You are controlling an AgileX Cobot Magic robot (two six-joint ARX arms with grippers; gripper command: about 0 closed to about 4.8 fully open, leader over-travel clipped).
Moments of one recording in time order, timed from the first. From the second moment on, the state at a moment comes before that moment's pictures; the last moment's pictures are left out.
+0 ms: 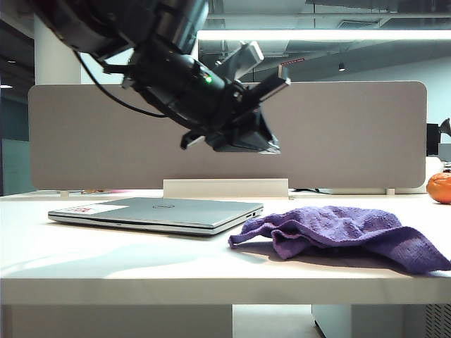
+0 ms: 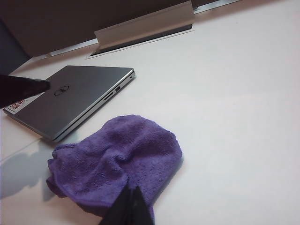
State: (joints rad) left arm -0.70 1.77 1.06 0.30 0.22 -0.22; right arm 0.00 0.00 0.01 -0.16 -0.29 0.29
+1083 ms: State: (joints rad) left arm -0.87 1.92 1.11 0.14 0.08 -0.13; right arm 0.00 0.00 0.01 -0.16 -0.29 0.29
